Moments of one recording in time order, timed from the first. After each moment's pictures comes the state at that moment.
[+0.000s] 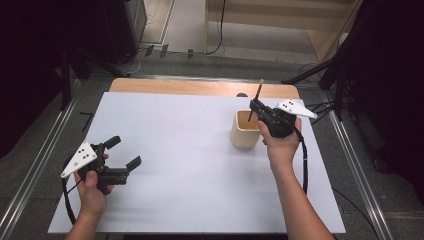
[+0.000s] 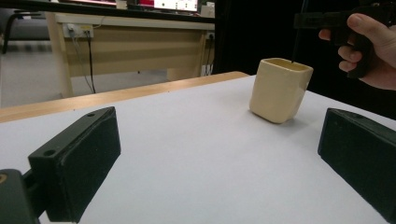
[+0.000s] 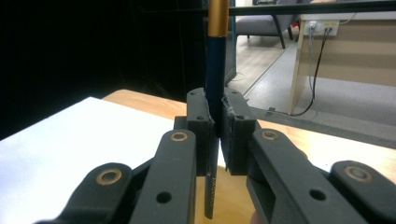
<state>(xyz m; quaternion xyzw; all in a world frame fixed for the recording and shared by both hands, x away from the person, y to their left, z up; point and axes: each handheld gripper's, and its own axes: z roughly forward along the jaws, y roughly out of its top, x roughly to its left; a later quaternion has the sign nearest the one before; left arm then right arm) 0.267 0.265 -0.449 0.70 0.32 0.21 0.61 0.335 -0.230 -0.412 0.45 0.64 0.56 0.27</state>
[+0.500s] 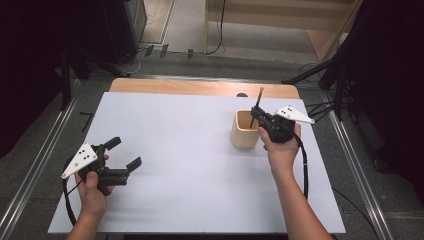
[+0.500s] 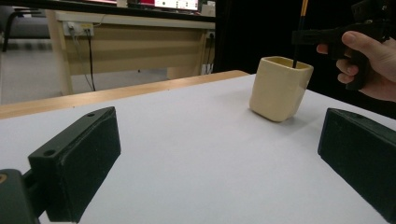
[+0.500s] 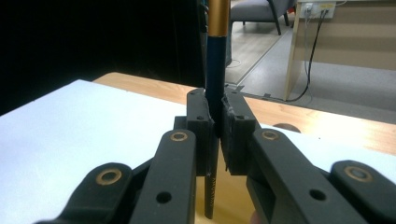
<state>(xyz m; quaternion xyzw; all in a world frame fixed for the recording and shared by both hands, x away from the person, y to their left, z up) 0.266 0.264 -0.451 0.70 0.32 0.20 0.61 0.334 -0.236 -0.436 0.46 0.65 0.54 0.27</state>
